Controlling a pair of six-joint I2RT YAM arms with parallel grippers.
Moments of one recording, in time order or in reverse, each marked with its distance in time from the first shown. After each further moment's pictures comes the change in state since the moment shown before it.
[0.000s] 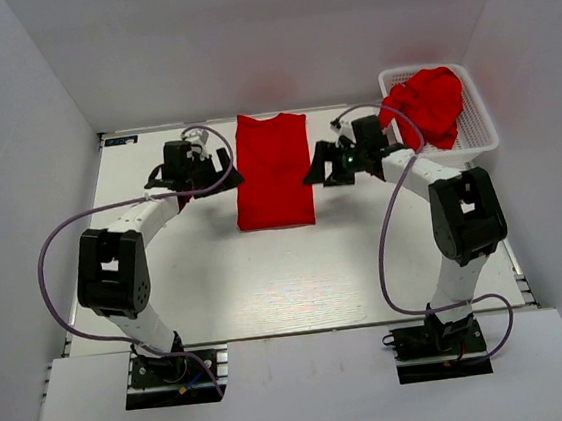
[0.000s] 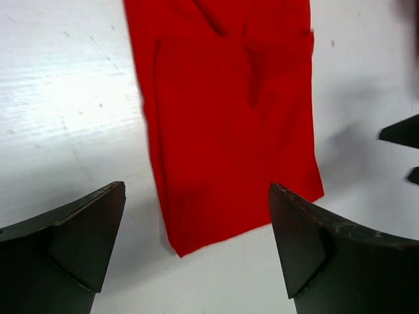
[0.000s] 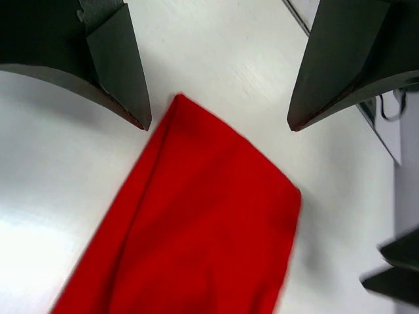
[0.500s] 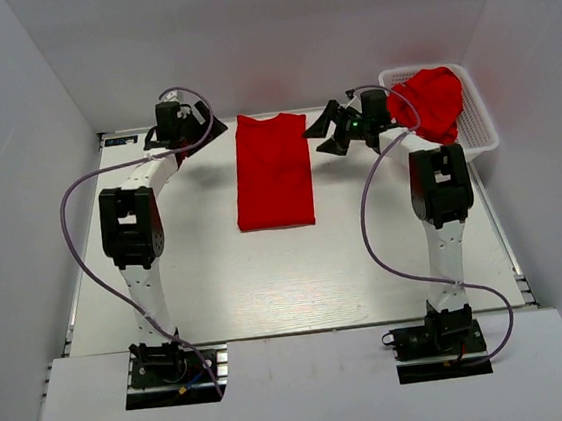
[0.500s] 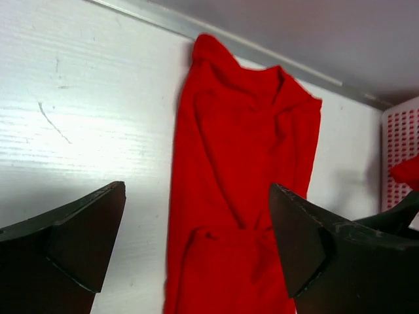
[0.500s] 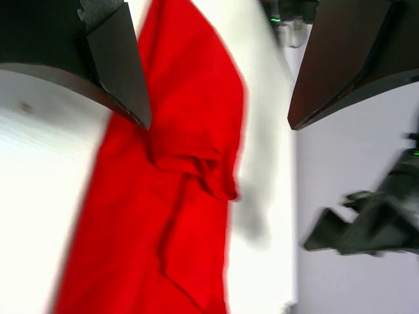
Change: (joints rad) left arm 0.084 0.441 0.561 0.041 -0.103 -0.213; right arm -0.119 0.419 0.394 0.267 -0.182 0.445
